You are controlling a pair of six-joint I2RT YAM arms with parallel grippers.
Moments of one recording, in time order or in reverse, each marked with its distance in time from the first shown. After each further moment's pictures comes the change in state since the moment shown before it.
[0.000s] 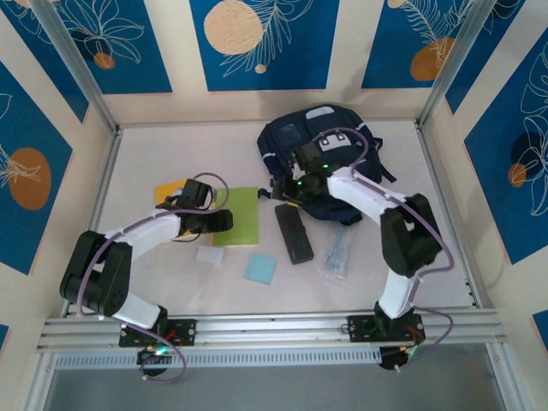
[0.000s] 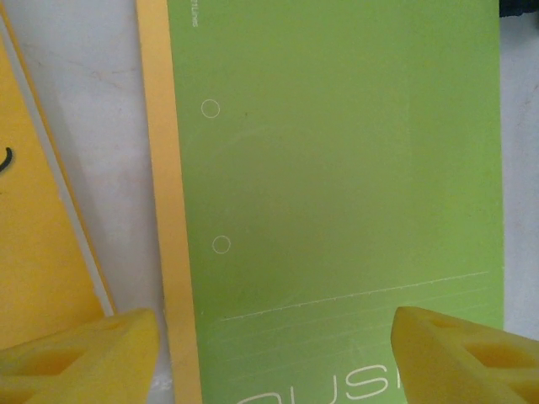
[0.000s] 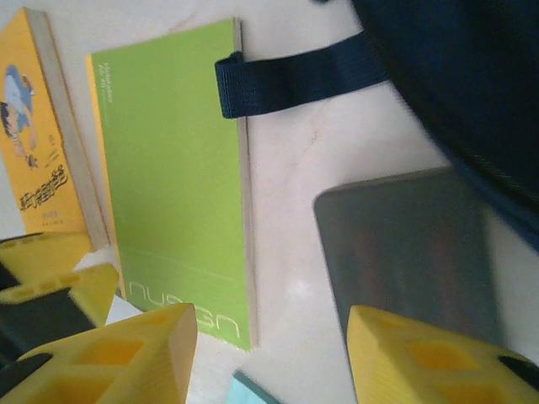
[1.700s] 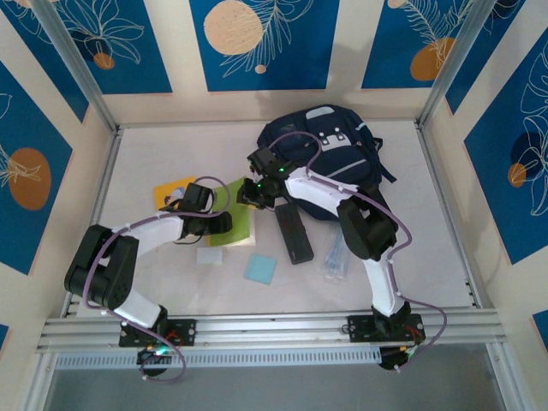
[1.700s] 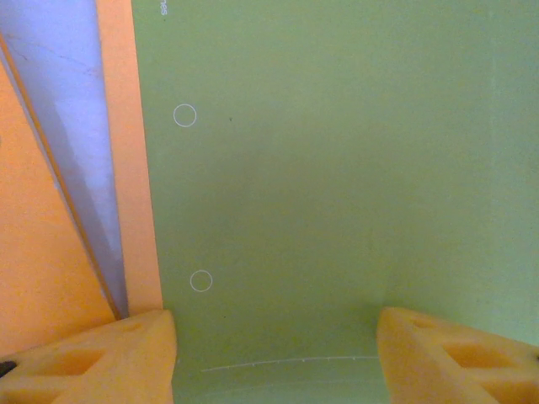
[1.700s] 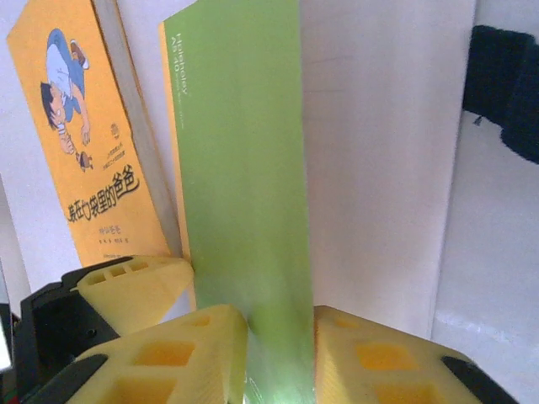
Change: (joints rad) left arm 0.001 0.053 -0.039 0.106 -0.008 -0.011; right arm 0.166 0.272 0.274 0.060 -0.018 0.147
